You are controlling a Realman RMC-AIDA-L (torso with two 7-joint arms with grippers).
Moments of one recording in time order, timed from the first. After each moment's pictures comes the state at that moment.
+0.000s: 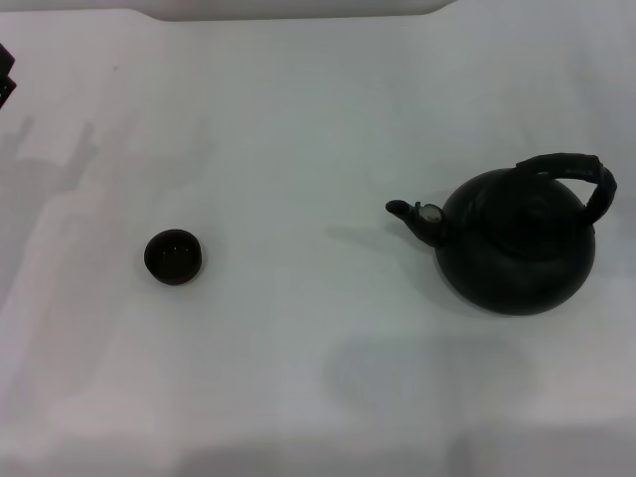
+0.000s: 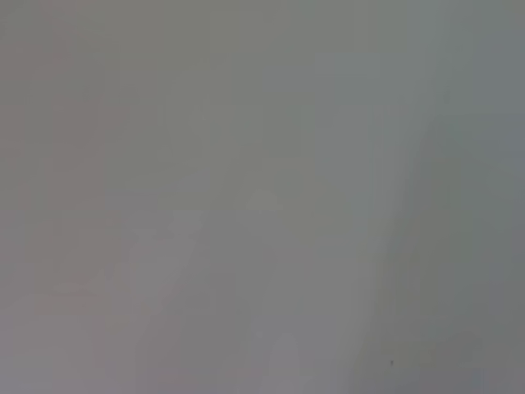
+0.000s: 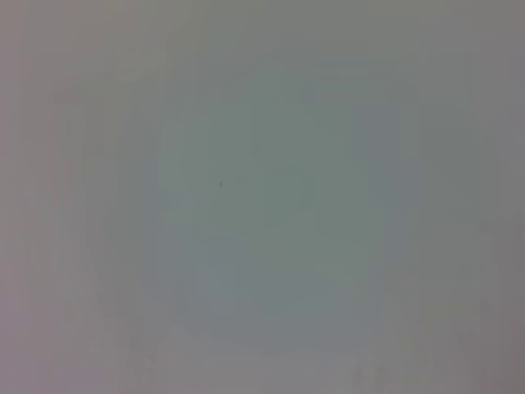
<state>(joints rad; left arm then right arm) -0.28 -2.07 0.94 0.24 -2.40 -1.29 2.45 0.35 2.01 -0.31 -0.09 -1.04 -1.18 0.33</state>
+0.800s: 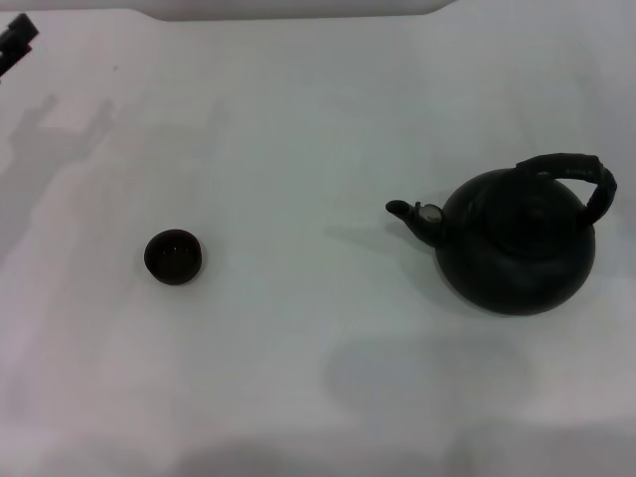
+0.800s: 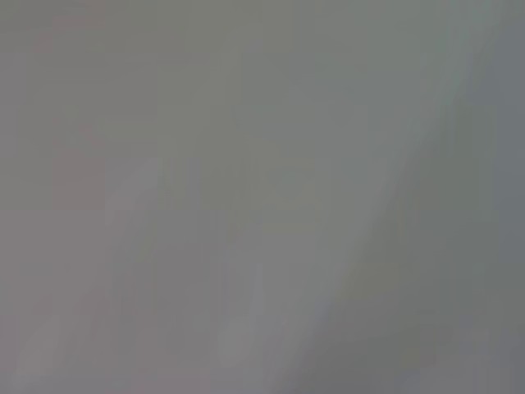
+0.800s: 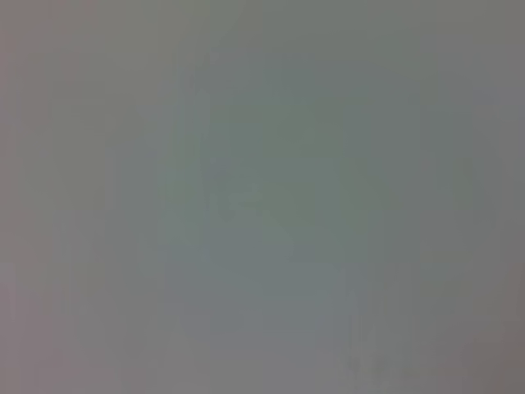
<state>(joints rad) -0.22 -2.07 0.99 0.73 -1.97 -0.98 1.72 0.35 2.01 -0.31 -0.09 -1.04 -1.16 0.33</state>
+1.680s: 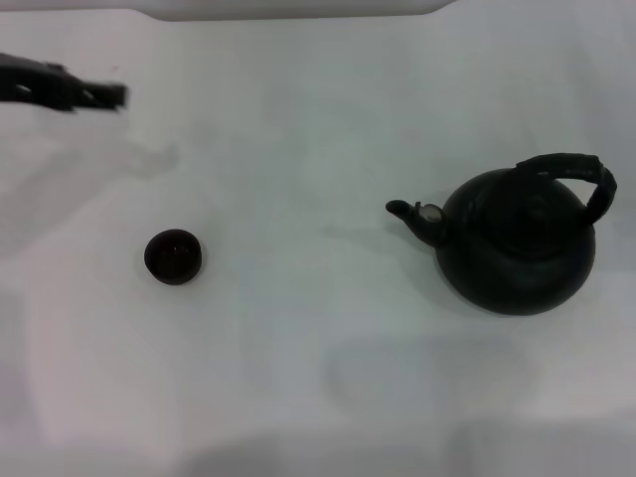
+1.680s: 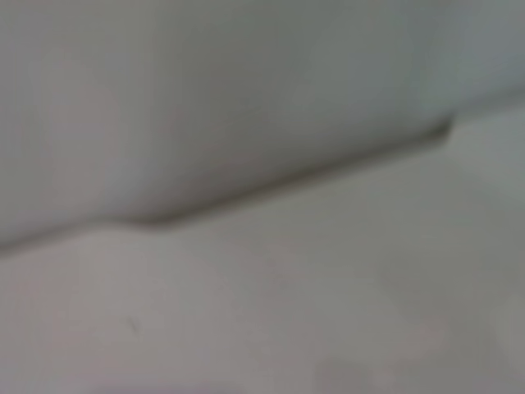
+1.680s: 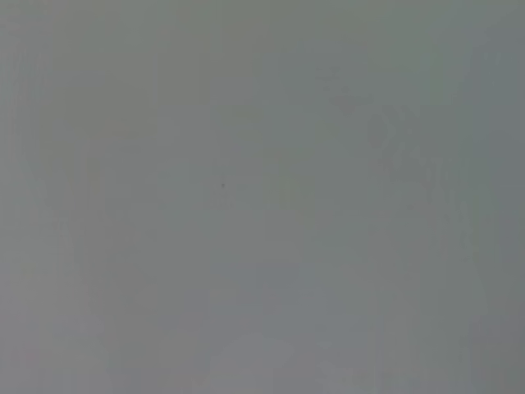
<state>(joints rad) -0.37 -2.07 1.12 1.47 -0.73 -1.32 0.68 0.37 2.01 -0.31 -0.09 -1.03 -1.16 0.33</state>
